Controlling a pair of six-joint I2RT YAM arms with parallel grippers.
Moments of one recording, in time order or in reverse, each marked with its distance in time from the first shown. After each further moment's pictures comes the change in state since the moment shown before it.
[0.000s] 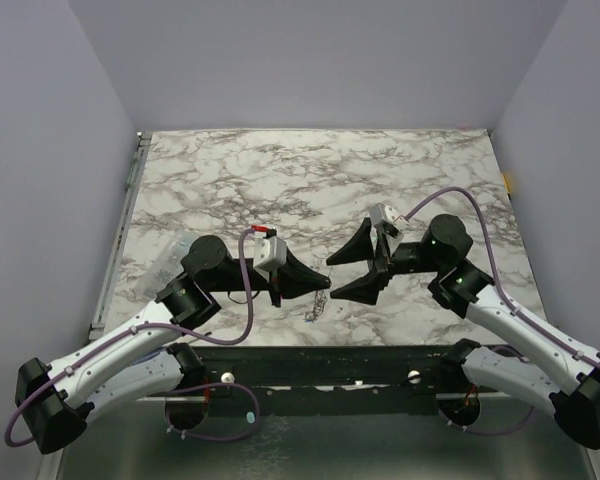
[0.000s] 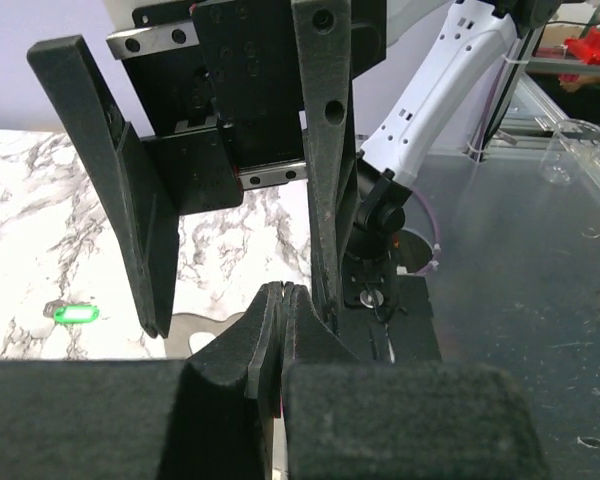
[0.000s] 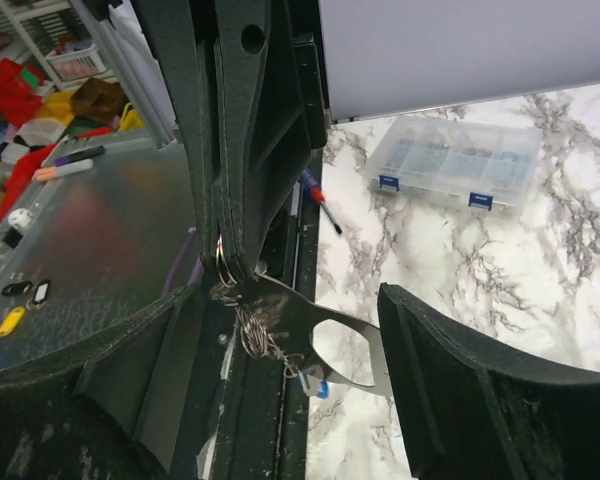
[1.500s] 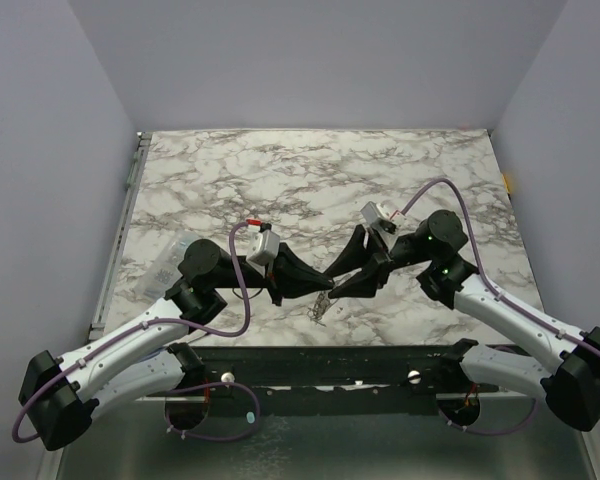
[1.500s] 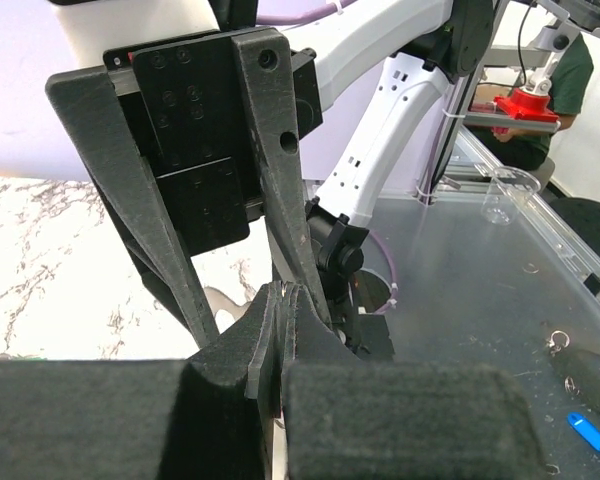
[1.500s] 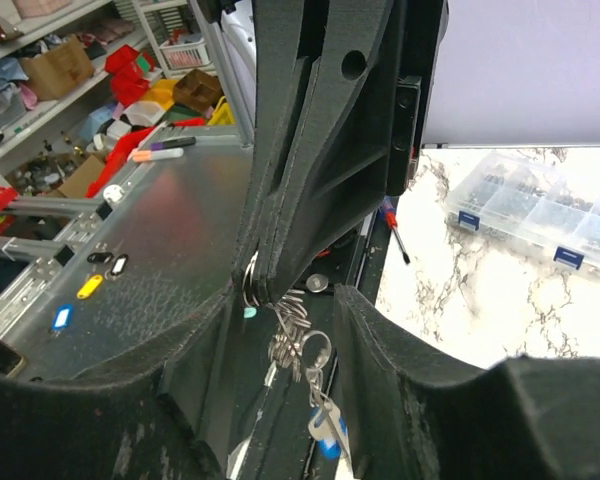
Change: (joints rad) left arm 0.026 0.048 -0.059 0.299 0.079 -0.213; right arm 0.014 0.130 0.019 0.281 -0.221 0.172
